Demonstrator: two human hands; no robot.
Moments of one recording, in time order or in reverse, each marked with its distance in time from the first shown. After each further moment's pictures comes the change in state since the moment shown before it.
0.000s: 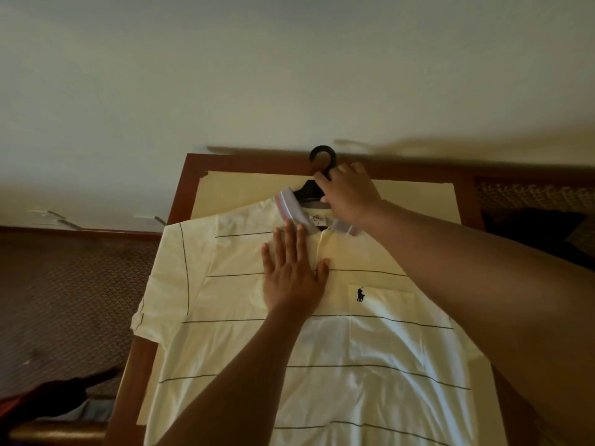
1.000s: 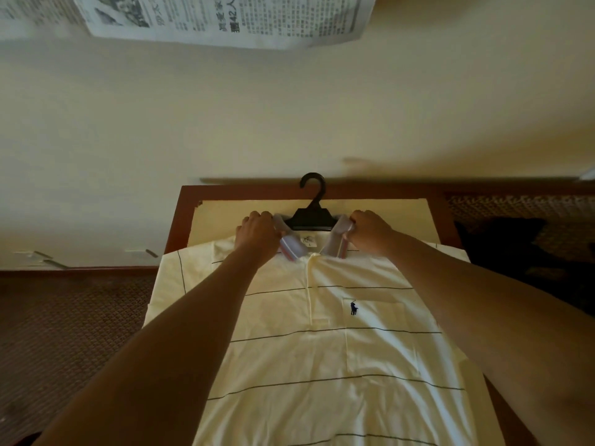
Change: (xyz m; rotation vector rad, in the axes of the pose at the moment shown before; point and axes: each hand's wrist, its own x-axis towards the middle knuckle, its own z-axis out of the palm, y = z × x) left_hand 0.109 -0.042 -0.067 0.053 -0.048 0.153; right_hand -0.059 0.024 0.002 0.685 -0.251 0.495
